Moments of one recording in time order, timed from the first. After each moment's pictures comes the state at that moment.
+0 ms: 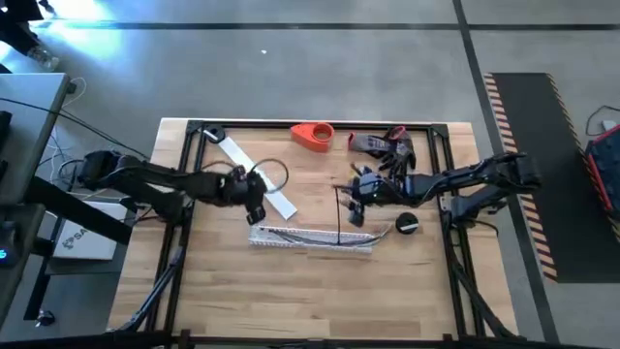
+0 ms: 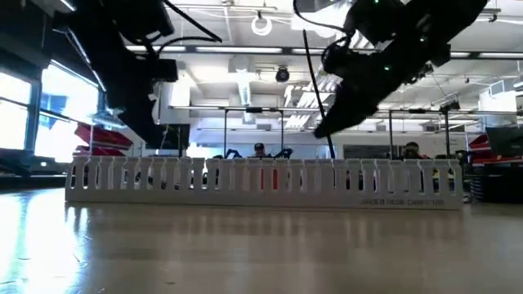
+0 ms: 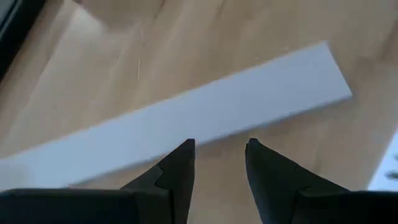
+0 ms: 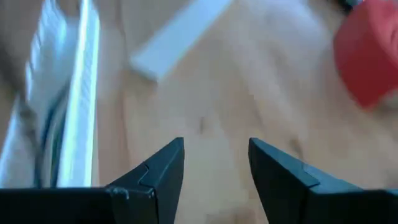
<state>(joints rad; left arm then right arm) 0.06 1.26 0.70 -0.54 -0.33 -0.24 -0.04 1.47 0.67 0.19 0.17 0.11</state>
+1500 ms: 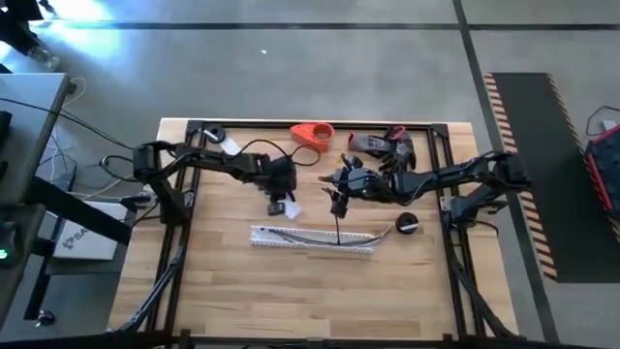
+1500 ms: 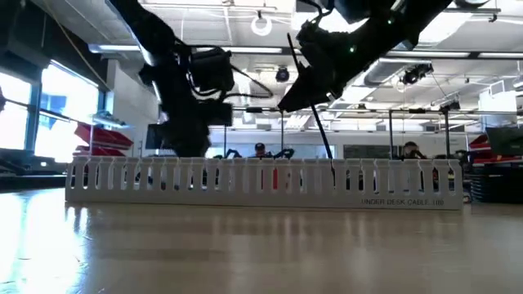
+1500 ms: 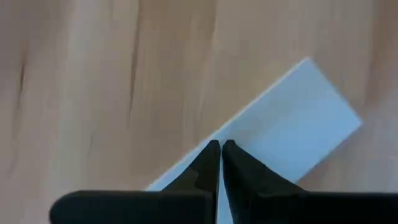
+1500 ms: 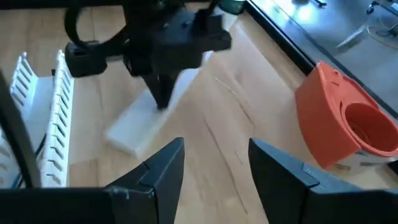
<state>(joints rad) 0.26 1.77 0.94 -0.20 0.12 0.05 -0.03 1.54 0.87 0.09 0.32 0.06</state>
